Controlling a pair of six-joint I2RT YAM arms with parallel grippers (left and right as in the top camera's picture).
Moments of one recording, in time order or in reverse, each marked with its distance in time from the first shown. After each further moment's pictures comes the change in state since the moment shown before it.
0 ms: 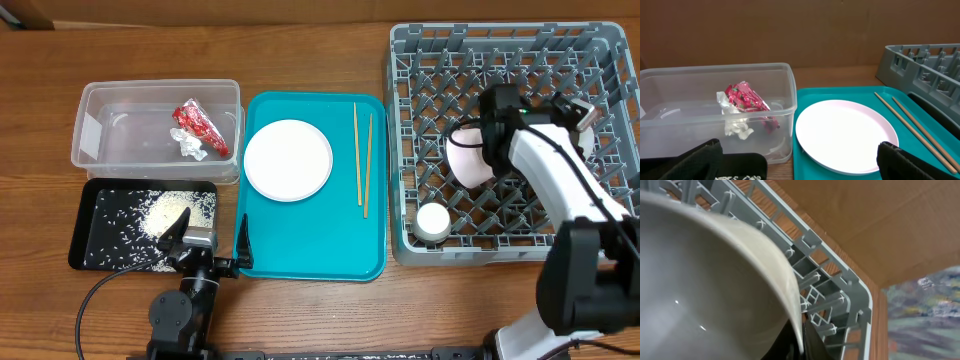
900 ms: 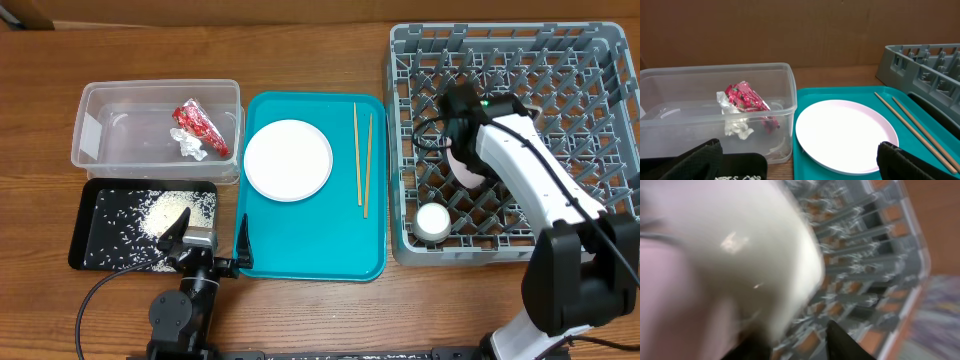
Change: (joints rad) left arm 0.000 0.000 0.000 0.000 0.000 0.000; right arm 0.189 0.000 0.150 -0.229 -0.386 -0.037
